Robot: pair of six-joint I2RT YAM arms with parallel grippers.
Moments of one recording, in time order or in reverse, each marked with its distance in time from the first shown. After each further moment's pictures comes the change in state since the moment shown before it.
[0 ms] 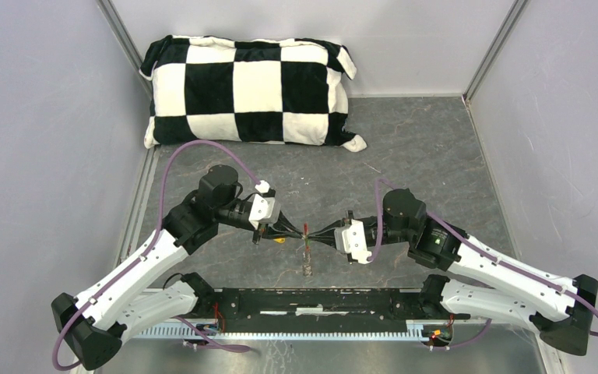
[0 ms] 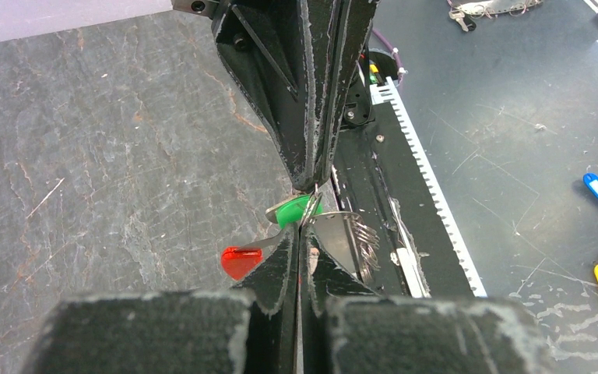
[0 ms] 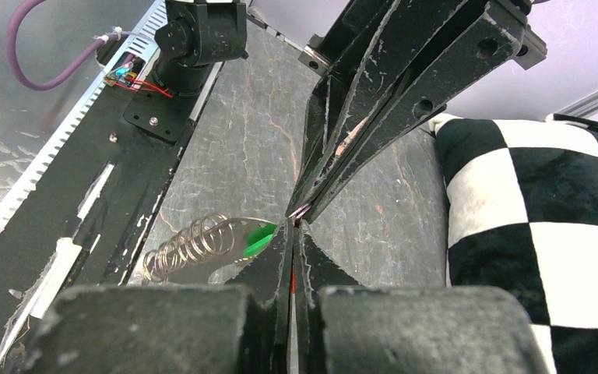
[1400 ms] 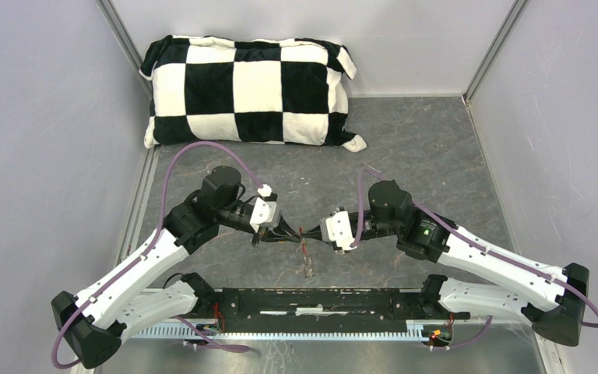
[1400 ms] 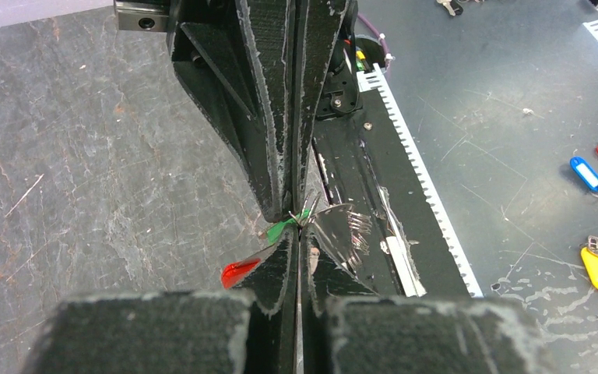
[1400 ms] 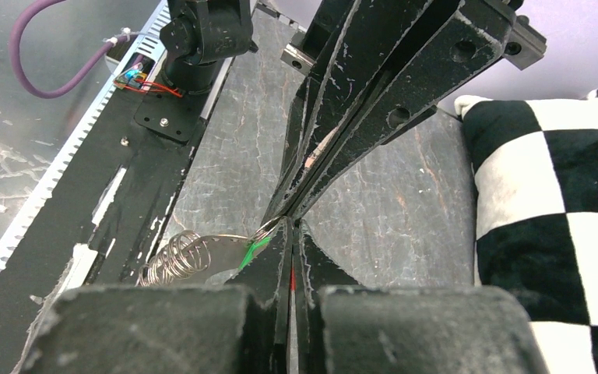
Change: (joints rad) left arm -0.017 0.007 0.006 -0.067 0.011 0.051; right arm 0.005 0.106 0.082 -0.042 0.017 0.055
